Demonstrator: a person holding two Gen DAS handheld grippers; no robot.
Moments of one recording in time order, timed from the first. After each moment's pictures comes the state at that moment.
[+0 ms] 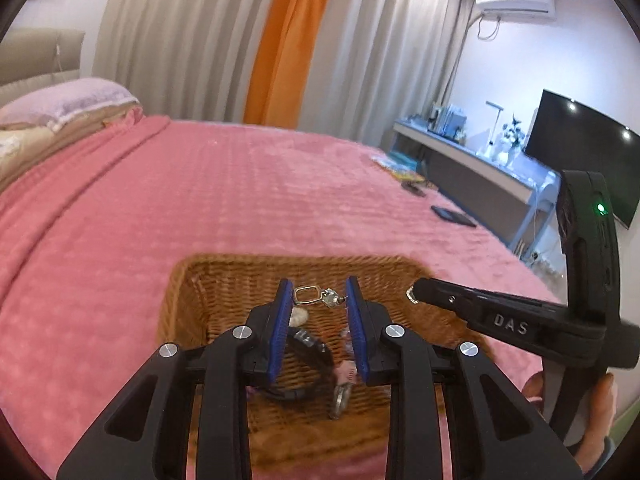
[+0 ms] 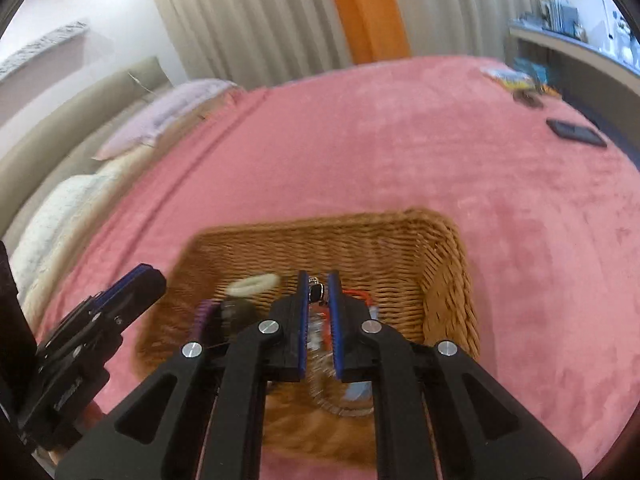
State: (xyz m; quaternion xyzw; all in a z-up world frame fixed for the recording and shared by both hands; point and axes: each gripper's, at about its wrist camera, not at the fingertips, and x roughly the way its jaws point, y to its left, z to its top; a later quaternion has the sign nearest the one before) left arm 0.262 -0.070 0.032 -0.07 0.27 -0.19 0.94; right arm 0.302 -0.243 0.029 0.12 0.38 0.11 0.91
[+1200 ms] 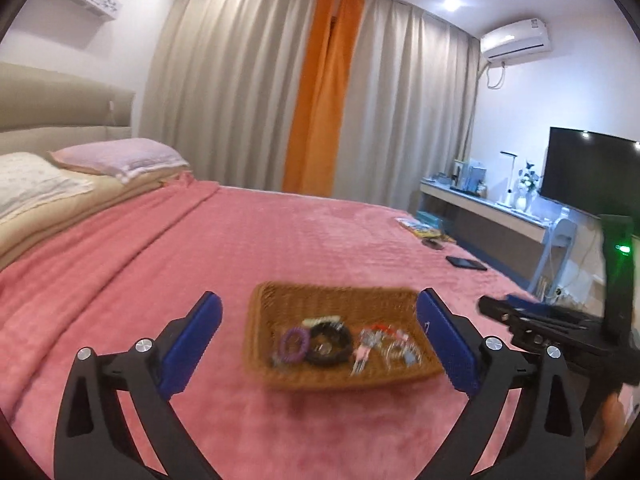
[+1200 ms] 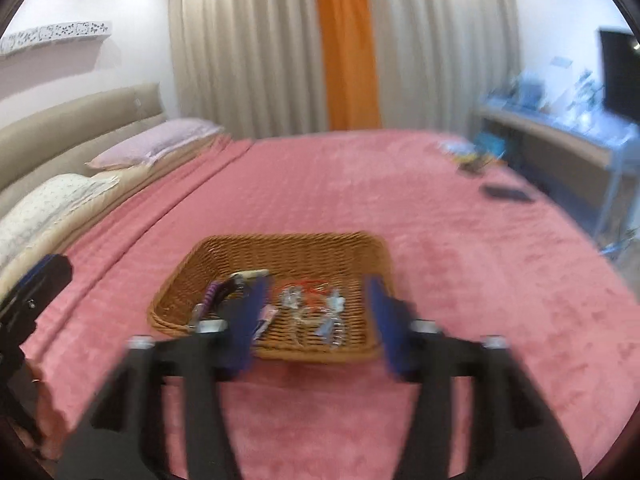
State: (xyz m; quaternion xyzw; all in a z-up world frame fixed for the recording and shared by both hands) left arm 0.103 -0.021 0.082 -0.06 0.15 -0.11 0.98; right arm 0.138 -0.236 0.081 0.05 0.23 0.01 0.97
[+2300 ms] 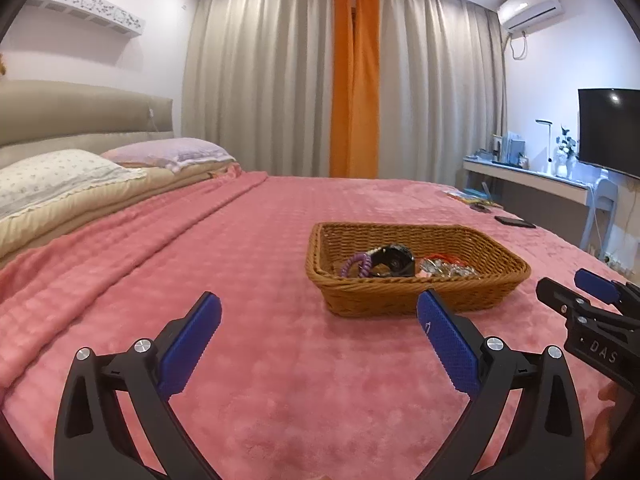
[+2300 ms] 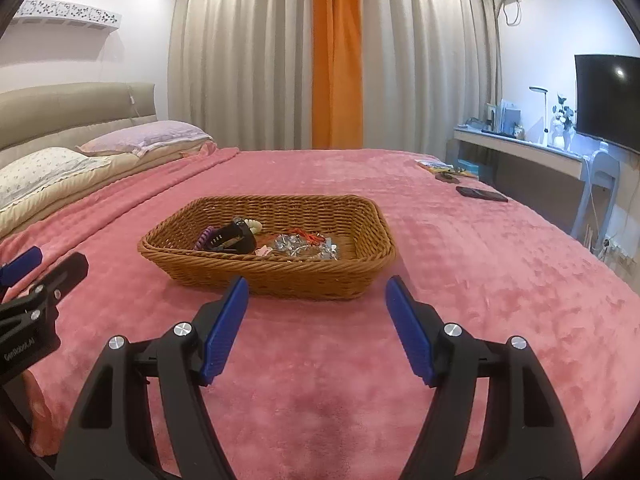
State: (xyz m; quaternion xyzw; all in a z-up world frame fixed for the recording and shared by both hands) left arm 0.070 -0.013 0.008 -0.01 0.15 -0.02 0.99; right arm 0.086 -0.210 0.002 0.01 0.20 -0.01 0.98
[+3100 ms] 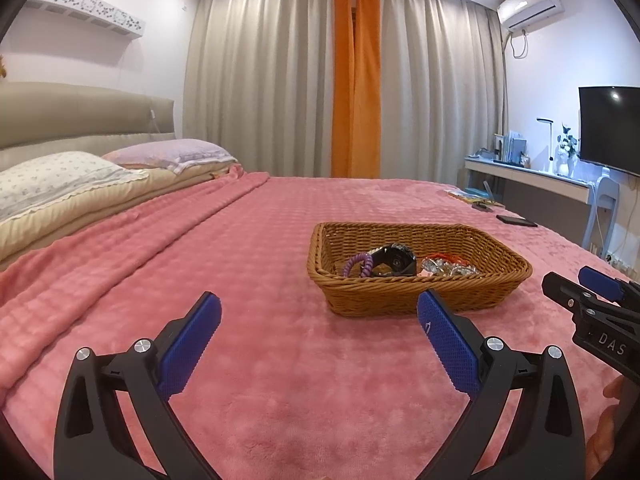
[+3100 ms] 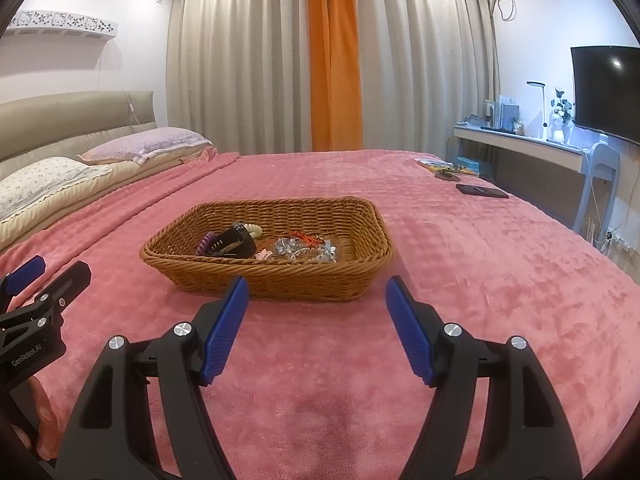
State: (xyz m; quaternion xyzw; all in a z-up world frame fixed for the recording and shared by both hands) left arm 0.070 -0.014 0.009 -0.01 0.15 -0.02 0.99; right arm 0.082 -0.212 0.003 0.03 0.19 -0.01 0.98
